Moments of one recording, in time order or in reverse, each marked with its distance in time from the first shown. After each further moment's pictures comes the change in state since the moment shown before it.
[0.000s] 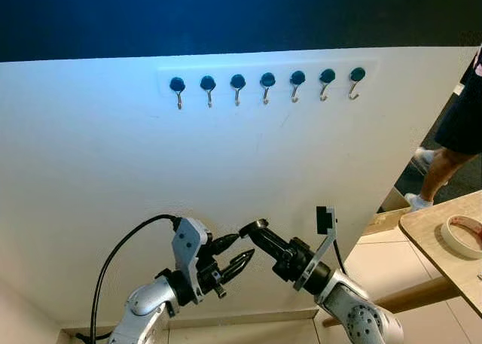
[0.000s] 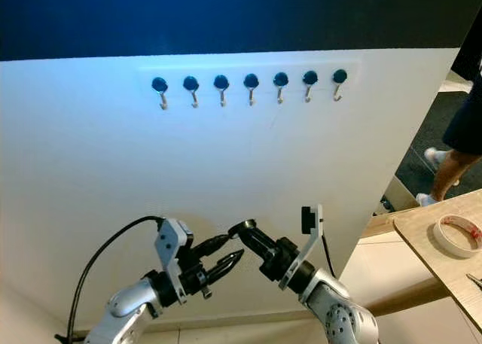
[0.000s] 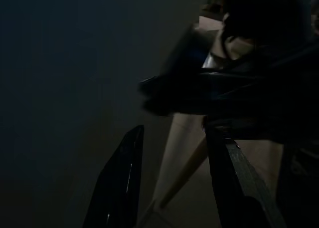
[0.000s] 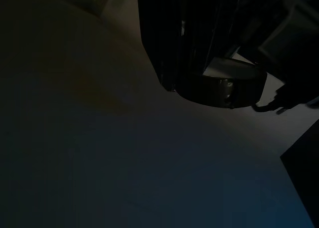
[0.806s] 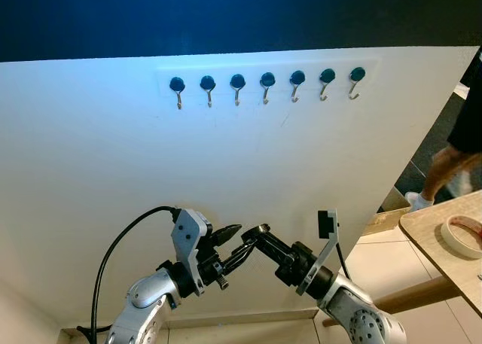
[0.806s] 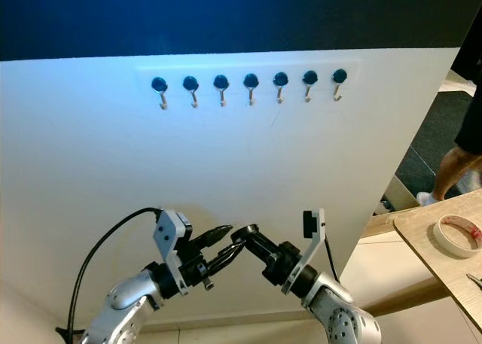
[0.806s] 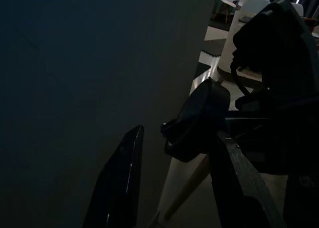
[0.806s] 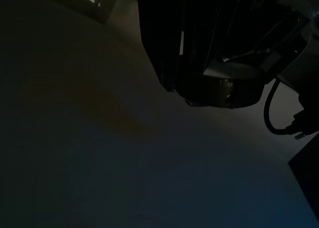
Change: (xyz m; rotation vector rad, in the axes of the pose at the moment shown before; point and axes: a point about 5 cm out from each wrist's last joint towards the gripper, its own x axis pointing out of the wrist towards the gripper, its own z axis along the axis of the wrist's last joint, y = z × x) left arm 0.005 0.006 0.013 0.003 -0.042 0.032; right arm -0.007 -0.003 -0.005 -0.007 0.021 -0.022
